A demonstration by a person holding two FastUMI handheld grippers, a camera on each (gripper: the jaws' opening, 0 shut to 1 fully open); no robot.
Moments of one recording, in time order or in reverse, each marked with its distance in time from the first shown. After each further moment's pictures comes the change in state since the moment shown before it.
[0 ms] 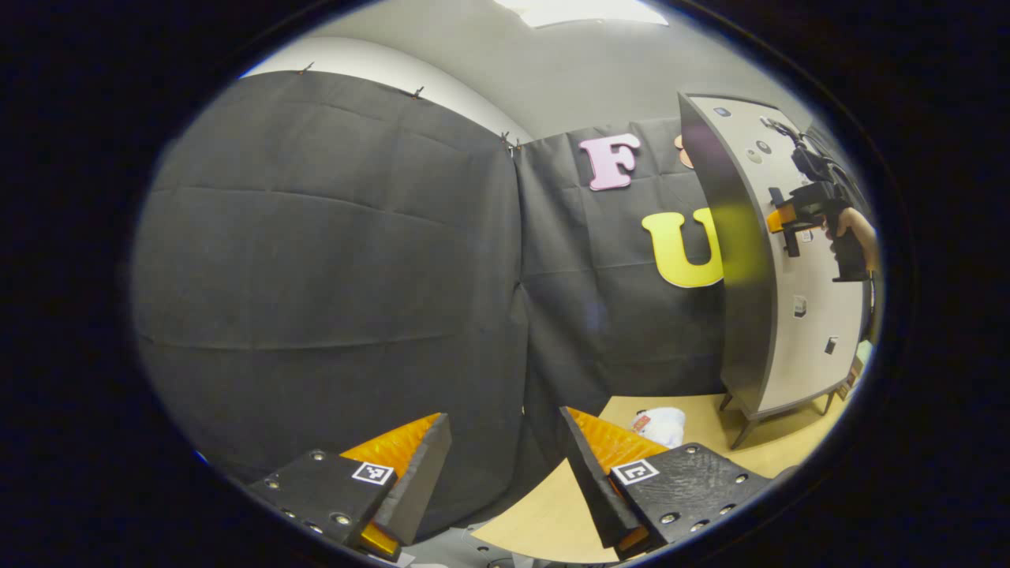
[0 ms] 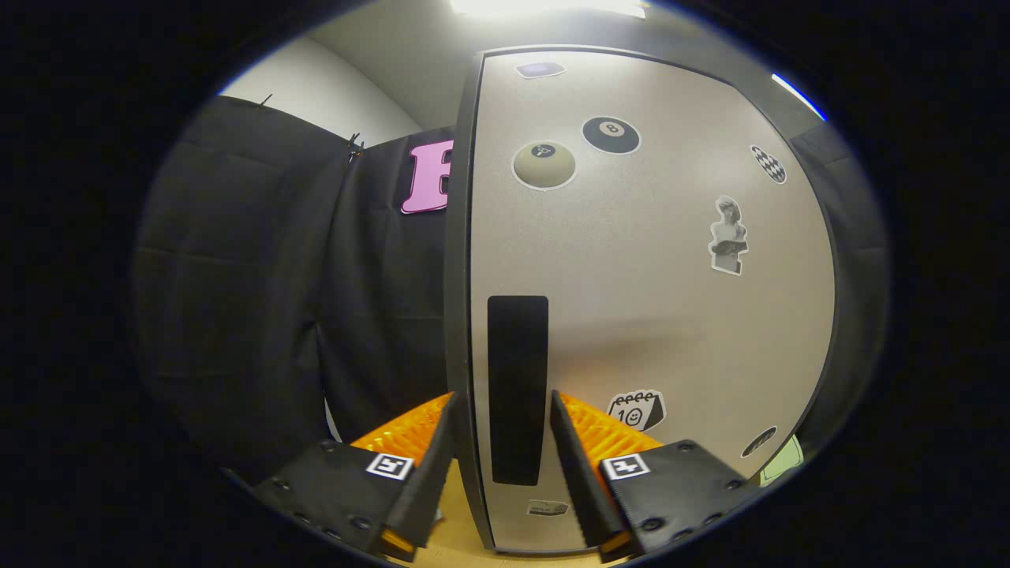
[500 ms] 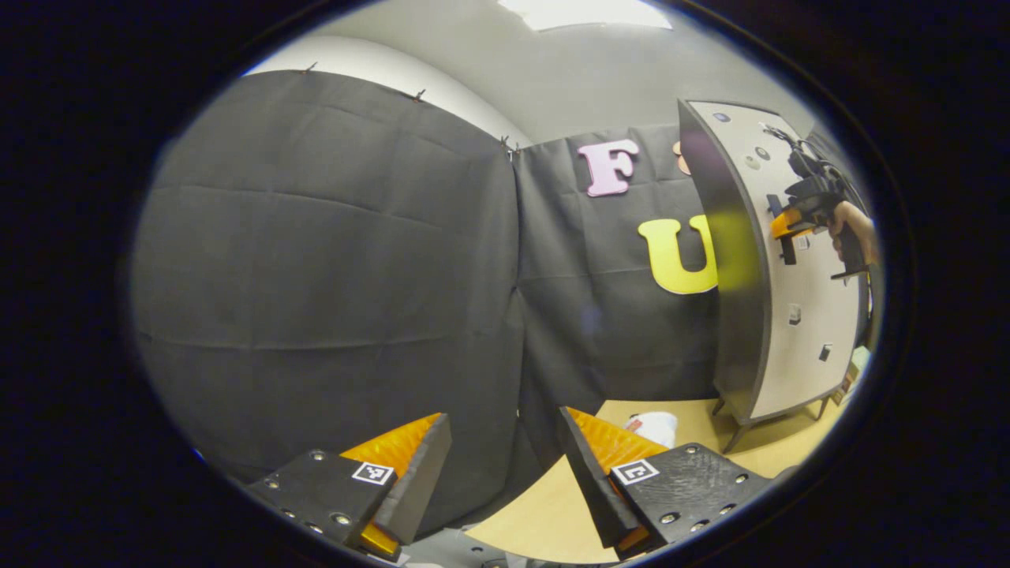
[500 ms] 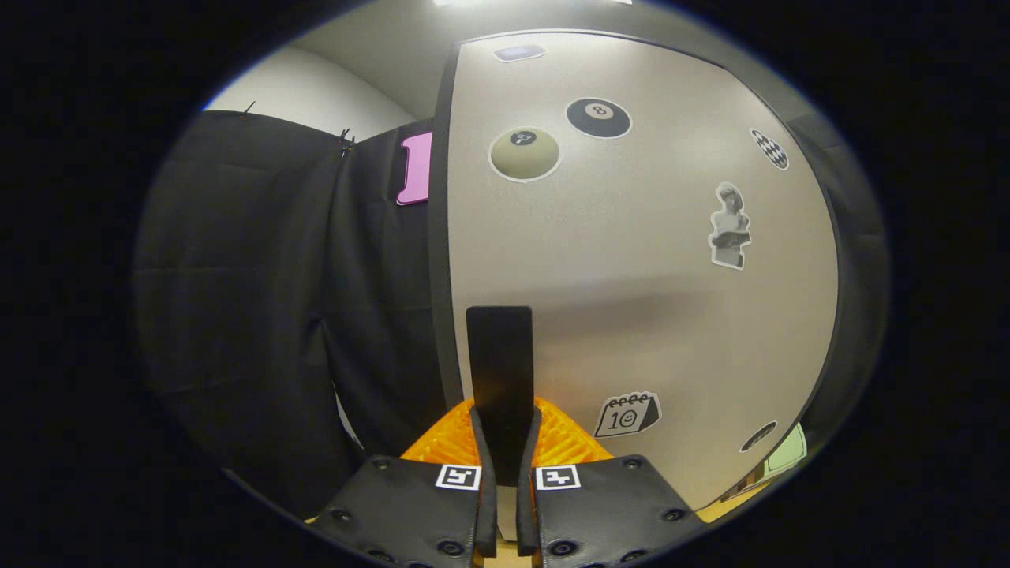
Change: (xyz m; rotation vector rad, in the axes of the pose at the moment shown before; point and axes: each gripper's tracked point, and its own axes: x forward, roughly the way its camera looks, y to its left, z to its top) left arm -0.017 -0.001 0.011 -0.012 -0.017 -0.012; right arm -0.005 -0.004 -0.001 0.039 0.083 0.063
